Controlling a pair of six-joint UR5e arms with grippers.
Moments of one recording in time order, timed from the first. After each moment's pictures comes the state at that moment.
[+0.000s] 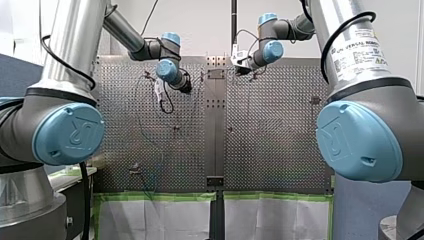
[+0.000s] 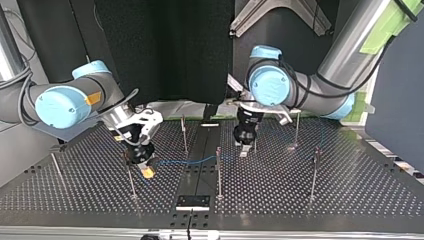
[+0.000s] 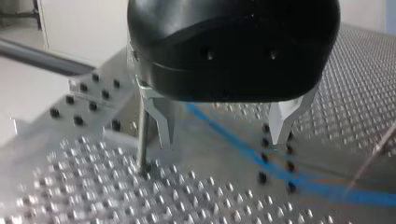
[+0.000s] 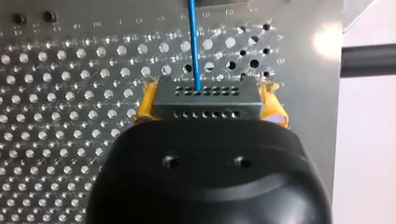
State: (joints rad) left arm -0.30 -1.78 -1.62 -2.97 -1.67 -1.84; right arm 2.03 -1.15 1.15 0.06 1.26 1.66
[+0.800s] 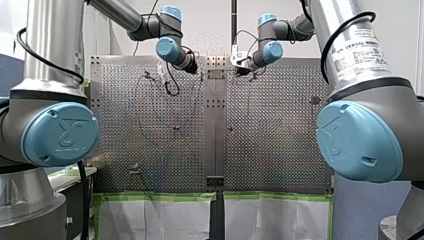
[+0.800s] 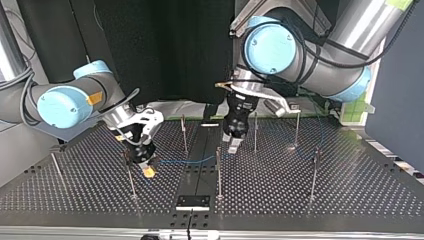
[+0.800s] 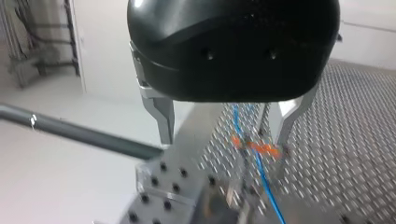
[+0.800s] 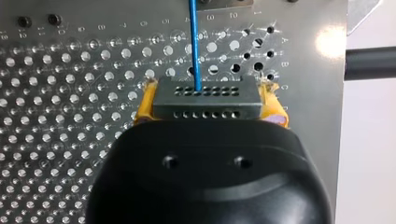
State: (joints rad) left arm -0.39 -1.63 -1.63 -2.99 -1.70 -1.86; right arm 2.04 -1.15 1.15 0.06 1.26 1.66
